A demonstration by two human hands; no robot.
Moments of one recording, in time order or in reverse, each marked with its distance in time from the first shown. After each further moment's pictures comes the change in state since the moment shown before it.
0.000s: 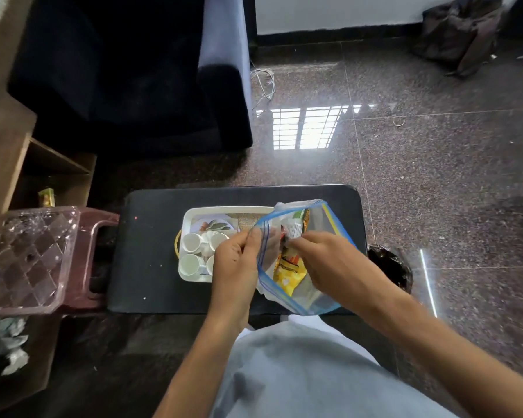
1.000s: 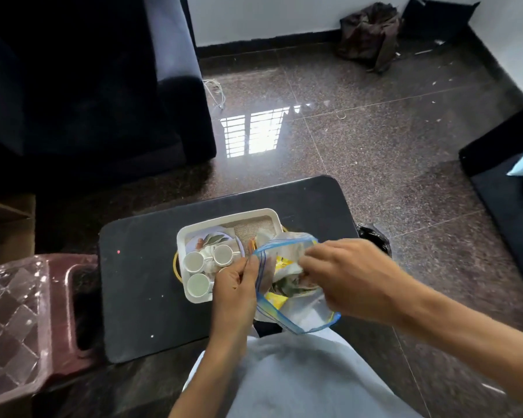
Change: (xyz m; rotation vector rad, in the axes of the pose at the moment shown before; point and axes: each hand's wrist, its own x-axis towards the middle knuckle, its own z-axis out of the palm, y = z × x) left_hand 0.017 -0.003 -0.123 0.076 -0.166 -0.152; right_hand 0.019 -0.121 -0.006 -0.343 -0.120 0.116
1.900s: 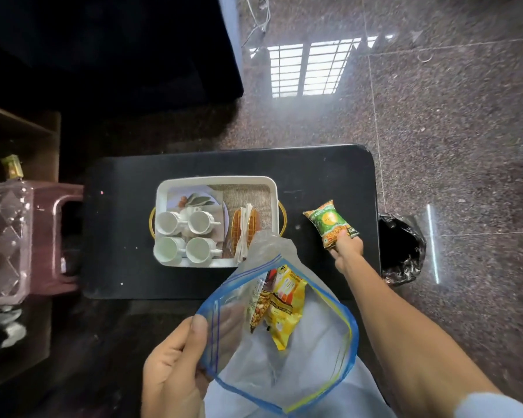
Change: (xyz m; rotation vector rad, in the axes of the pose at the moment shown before) left_hand -0.010 -0.069 0.103 -0.261 0.417 -0.114; right_hand 0.099 0.216 0.368 1.772 0.261 1.650
